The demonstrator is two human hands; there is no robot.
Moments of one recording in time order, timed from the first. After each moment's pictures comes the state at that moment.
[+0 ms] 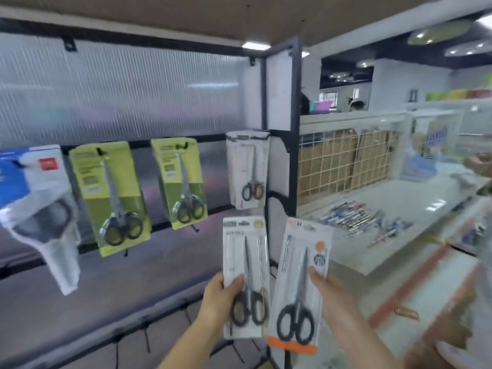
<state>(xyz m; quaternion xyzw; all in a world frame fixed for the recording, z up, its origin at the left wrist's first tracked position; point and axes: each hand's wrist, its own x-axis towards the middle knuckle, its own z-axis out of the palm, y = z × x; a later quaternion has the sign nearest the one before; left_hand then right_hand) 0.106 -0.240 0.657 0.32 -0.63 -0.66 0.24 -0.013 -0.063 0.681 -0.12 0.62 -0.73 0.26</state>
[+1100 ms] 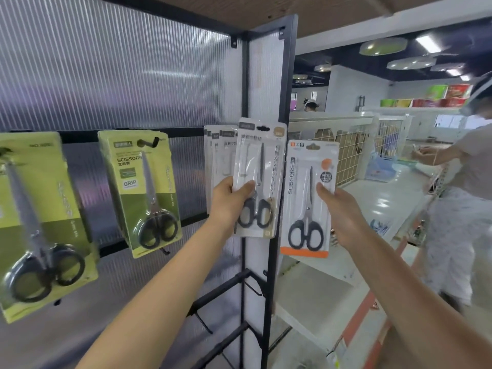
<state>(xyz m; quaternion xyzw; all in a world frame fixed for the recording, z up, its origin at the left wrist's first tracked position) -0.039 -0.307 0.794 0.12 -0.66 -0.66 0.35 -0.130 -0.133 0.791 -0.14 0.70 -0.70 0.03</state>
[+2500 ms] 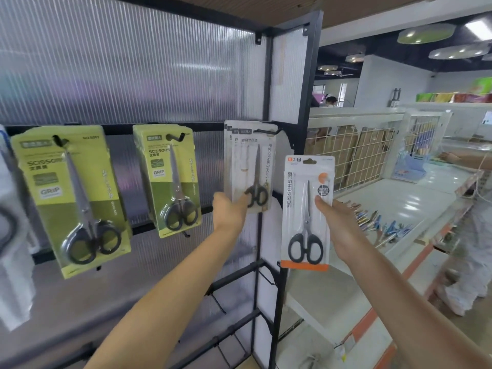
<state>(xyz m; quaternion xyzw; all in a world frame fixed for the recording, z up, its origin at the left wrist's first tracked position) -0.031 -0.321 0.761 0.33 -0.69 -0.52 0.38 -0.108 -0.139 0.771 -0.16 0.70 -0.69 0.10</state>
